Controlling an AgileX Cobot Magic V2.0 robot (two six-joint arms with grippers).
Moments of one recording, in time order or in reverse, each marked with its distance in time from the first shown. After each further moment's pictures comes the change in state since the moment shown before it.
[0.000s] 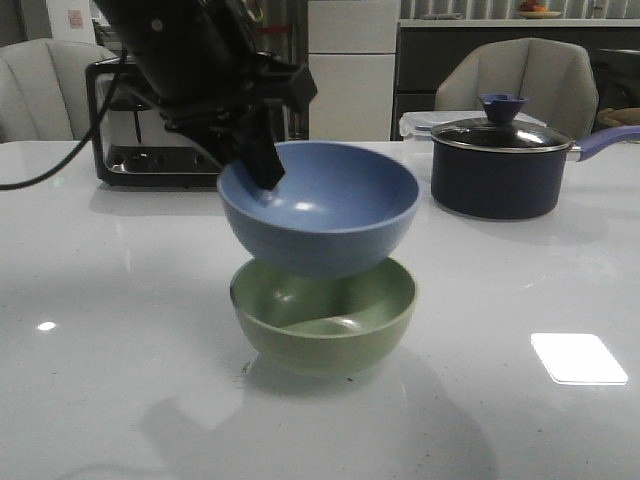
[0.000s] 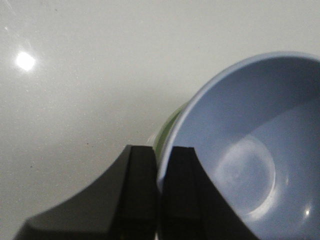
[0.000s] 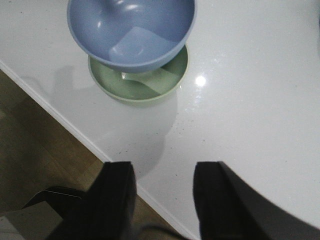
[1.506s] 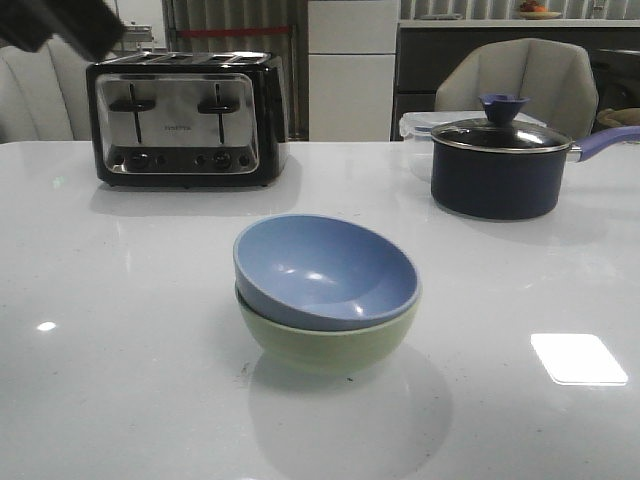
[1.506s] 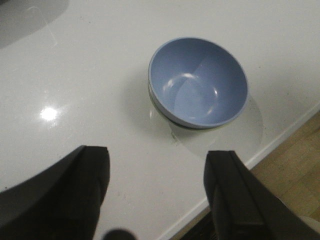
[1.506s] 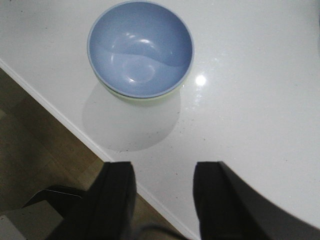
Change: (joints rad) left arm -0.004 -0.705 0.395 0.060 0.071 0.024; right arm 0.000 0.000 0.000 0.000 0.004 0.000
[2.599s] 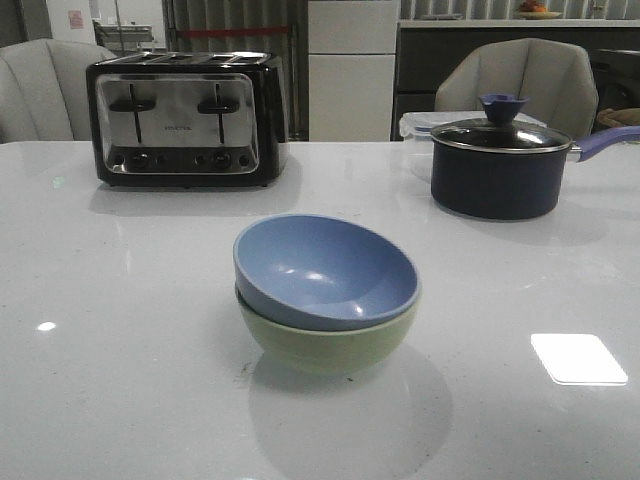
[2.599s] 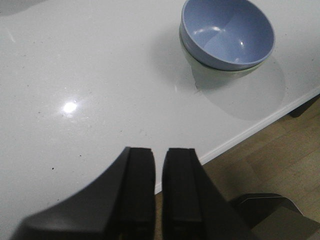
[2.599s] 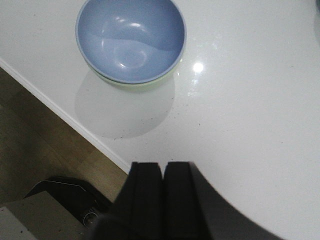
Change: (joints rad) left arm 0.004 -0.377 0.268 0.143 0.064 -0.180; right arm -0.035 0.000 0.000 0.000 0.046 0.000
